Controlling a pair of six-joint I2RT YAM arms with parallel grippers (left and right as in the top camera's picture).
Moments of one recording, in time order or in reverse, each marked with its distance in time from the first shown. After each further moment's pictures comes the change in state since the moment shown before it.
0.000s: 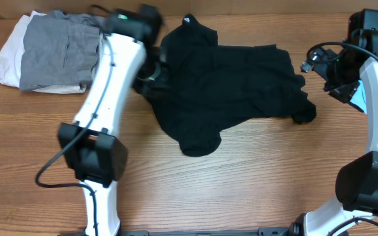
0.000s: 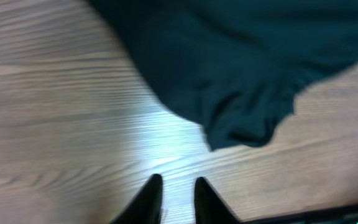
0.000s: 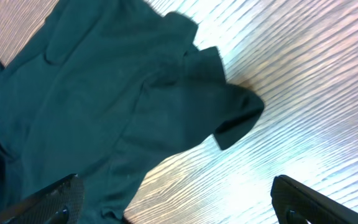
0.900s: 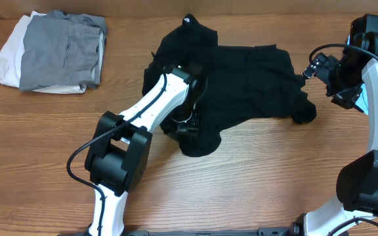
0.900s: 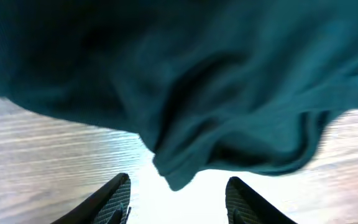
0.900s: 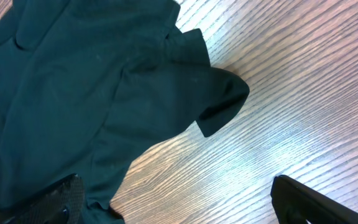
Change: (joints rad) left arm -0.184 -0.003 -0.552 0.354 0.025 -0.152; right arm -0.011 -0.002 -0.022 -0.047 0.009 -0.023
